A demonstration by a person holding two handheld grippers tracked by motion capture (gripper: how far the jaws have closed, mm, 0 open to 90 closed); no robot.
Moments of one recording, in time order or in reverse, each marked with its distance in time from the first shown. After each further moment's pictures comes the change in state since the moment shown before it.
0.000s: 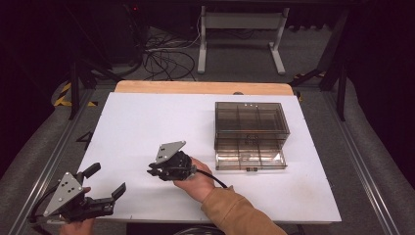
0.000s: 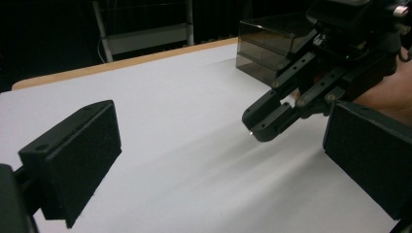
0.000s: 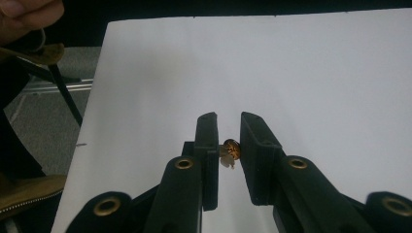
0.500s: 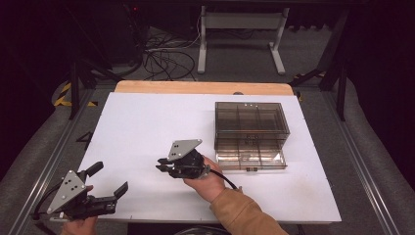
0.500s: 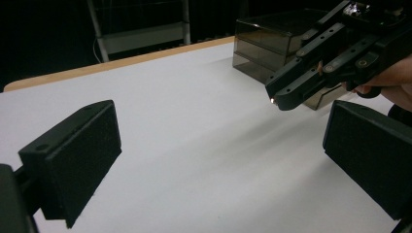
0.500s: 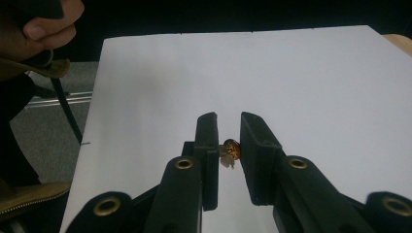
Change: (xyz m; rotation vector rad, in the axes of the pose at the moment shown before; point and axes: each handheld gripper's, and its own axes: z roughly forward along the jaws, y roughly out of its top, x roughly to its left) left arm 0.000 0.001 0.006 0.009 -0.013 0.006; right arm 0.000 -0.004 -0.037 -0.056 -0.060 0.012
